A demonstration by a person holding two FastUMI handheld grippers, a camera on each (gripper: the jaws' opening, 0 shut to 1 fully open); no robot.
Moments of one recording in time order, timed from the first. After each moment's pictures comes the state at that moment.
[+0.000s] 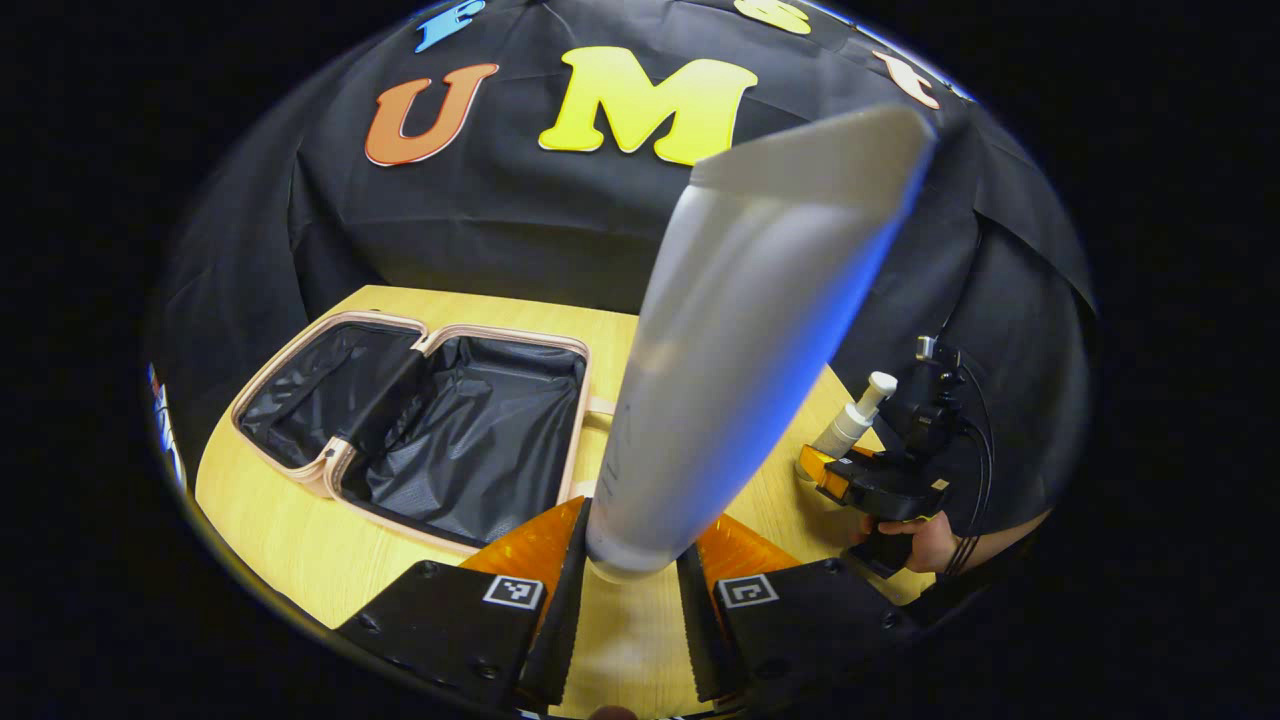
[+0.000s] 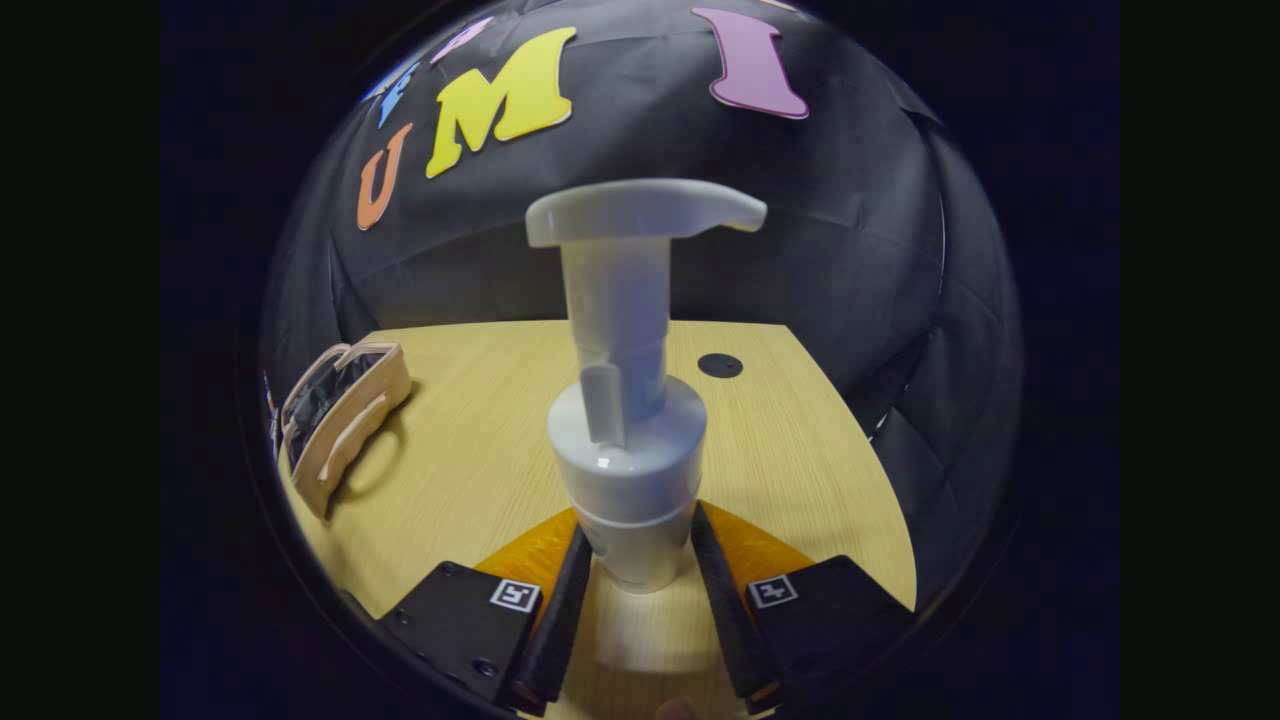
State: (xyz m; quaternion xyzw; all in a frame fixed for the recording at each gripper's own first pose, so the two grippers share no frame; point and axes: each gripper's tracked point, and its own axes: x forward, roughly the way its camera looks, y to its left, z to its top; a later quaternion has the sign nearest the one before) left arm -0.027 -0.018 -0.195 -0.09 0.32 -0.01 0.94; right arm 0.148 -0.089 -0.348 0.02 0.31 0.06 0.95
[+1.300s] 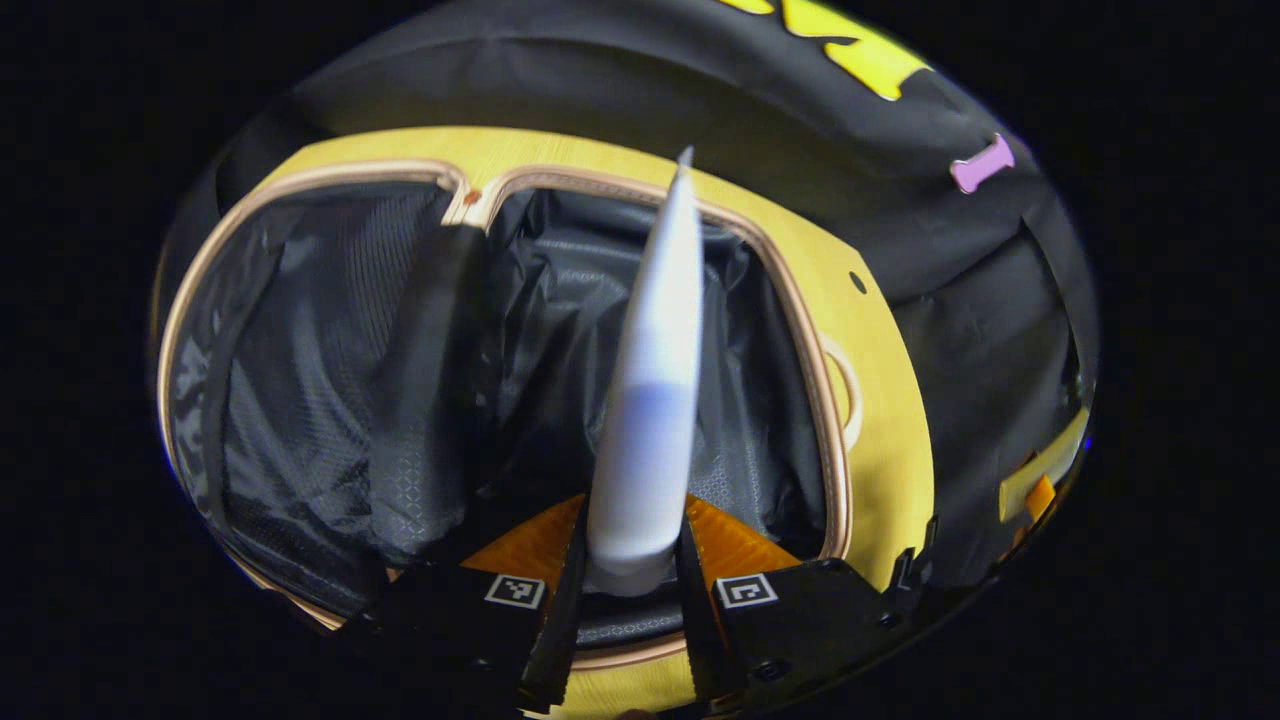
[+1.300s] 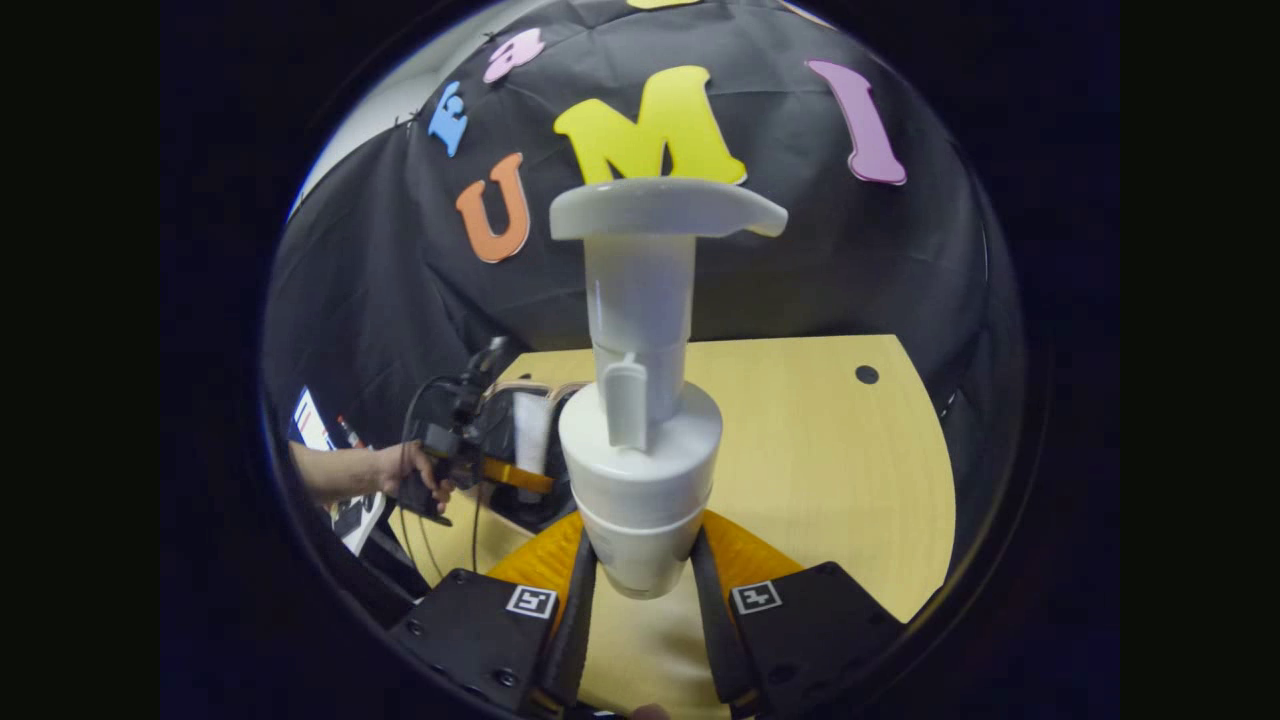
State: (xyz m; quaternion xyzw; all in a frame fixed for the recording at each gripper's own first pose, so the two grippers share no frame) left arm 0.027 0.153 -0.328 -0.17 0.57 -0.13 0.80; right arm -0.018 0.118 -0.142 0.10 0.35 0.22 0.91
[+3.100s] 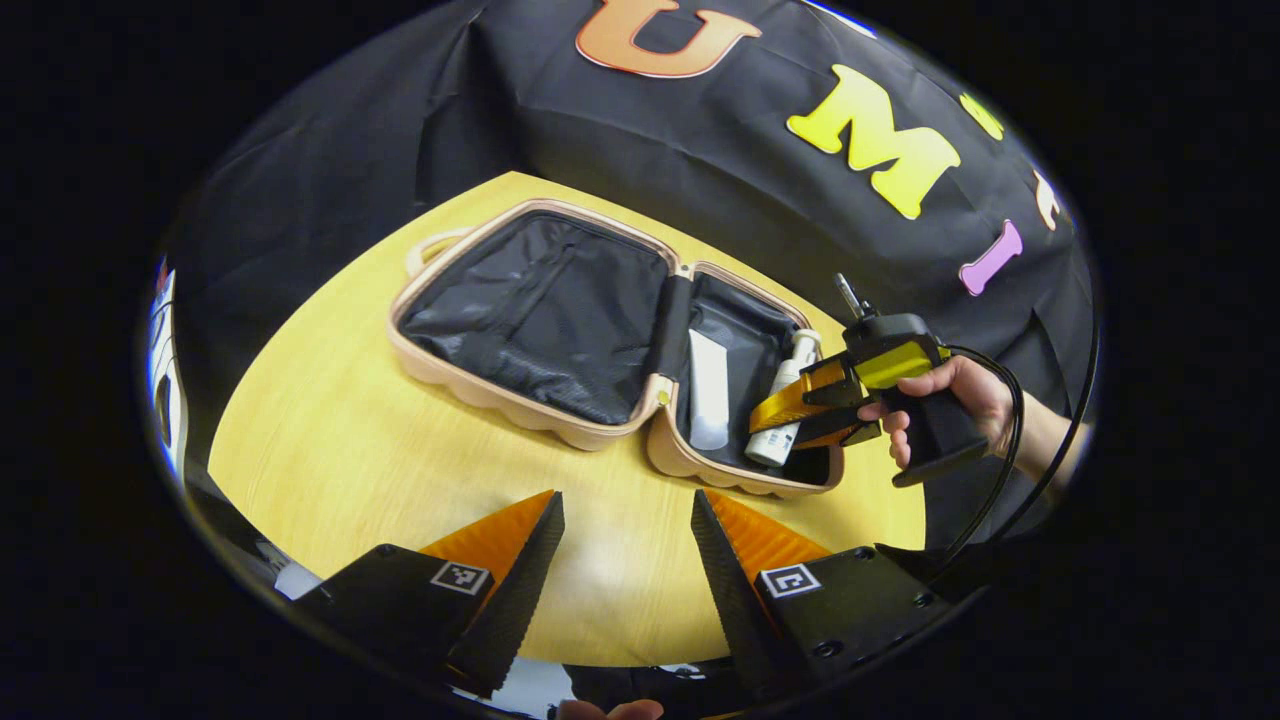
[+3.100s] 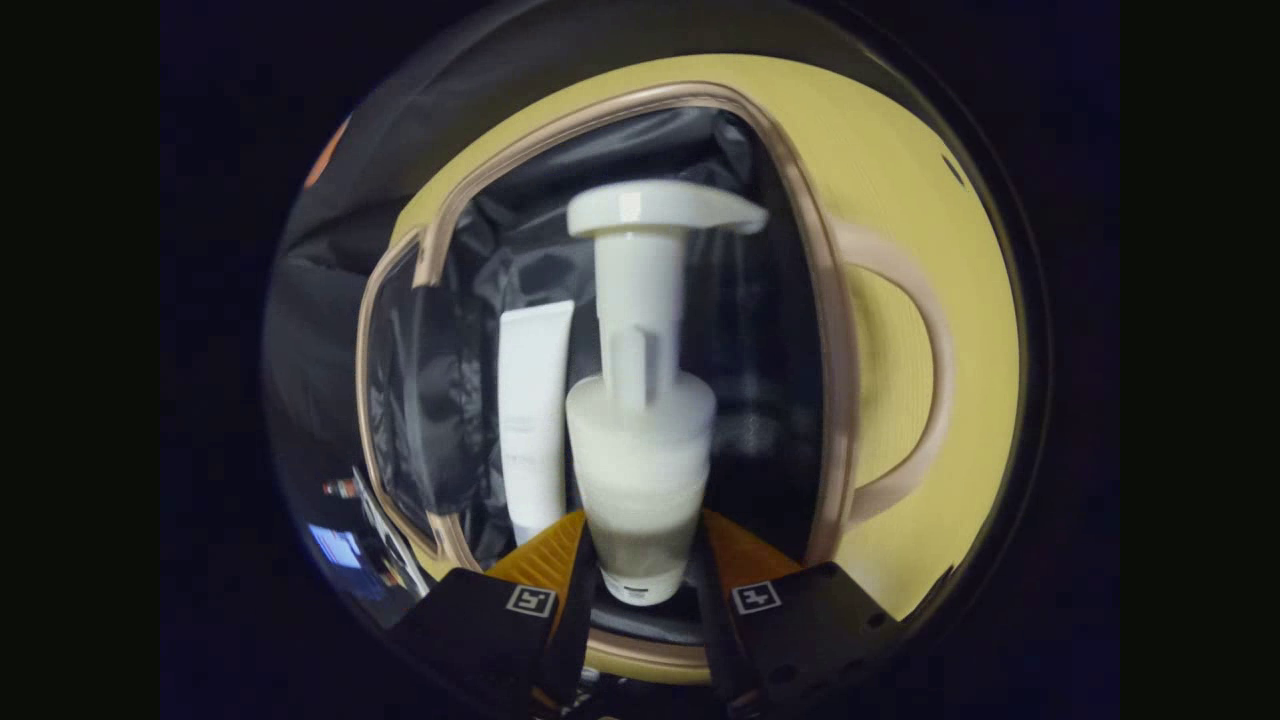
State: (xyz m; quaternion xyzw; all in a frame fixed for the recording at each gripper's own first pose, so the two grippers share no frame) left arm -0.135 0.268 -0.228 -0.23 0.42 0.02 0.88; right arm 0.053 0.323 -0.338 0.16 0.73 0.06 0.67
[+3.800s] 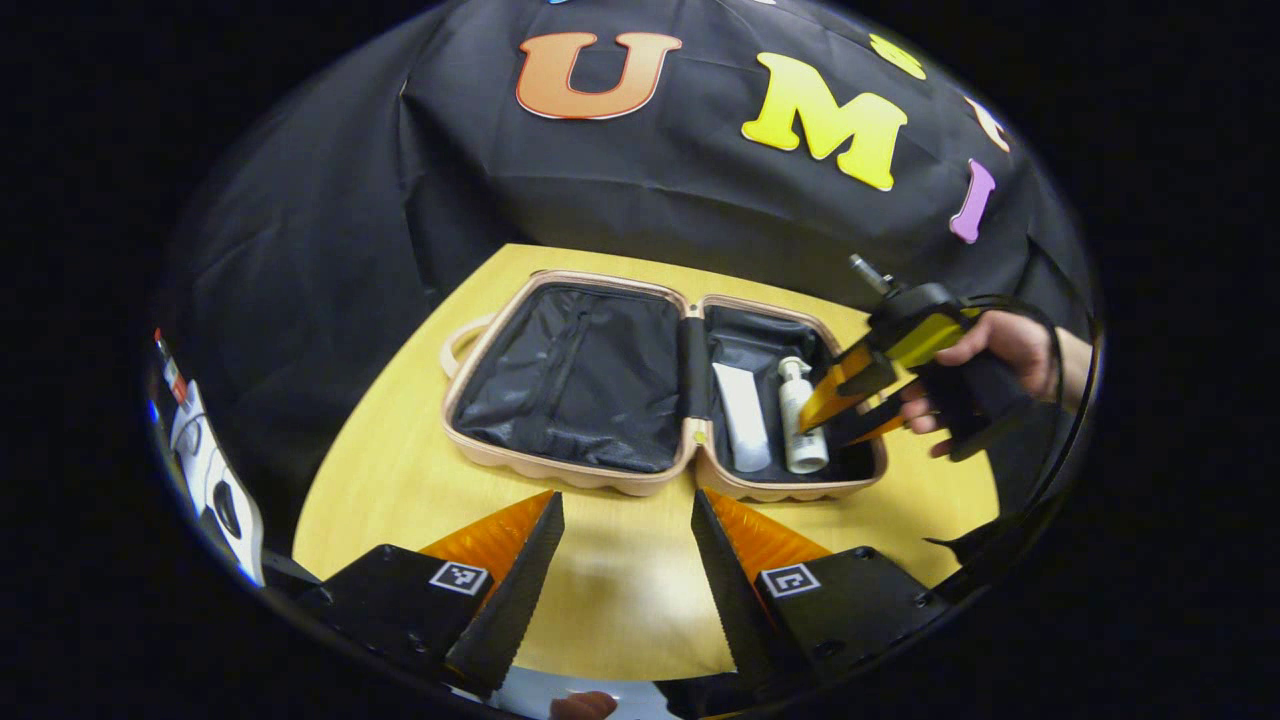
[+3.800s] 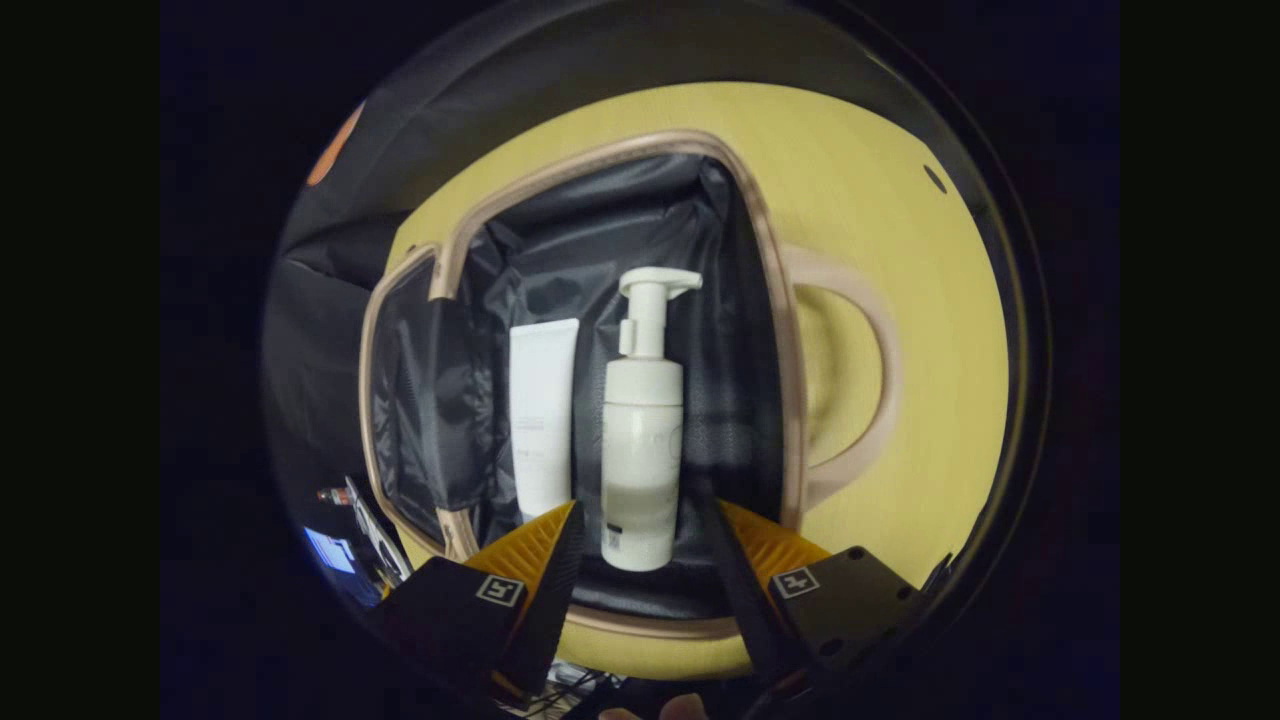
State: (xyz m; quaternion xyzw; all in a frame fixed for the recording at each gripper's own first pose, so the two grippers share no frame) left arm -0.126 0.314 -0.204 -0.06 0.39 0.05 0.92; right arm 0.046 0.312 -0.297 0.13 0.68 0.08 0.72
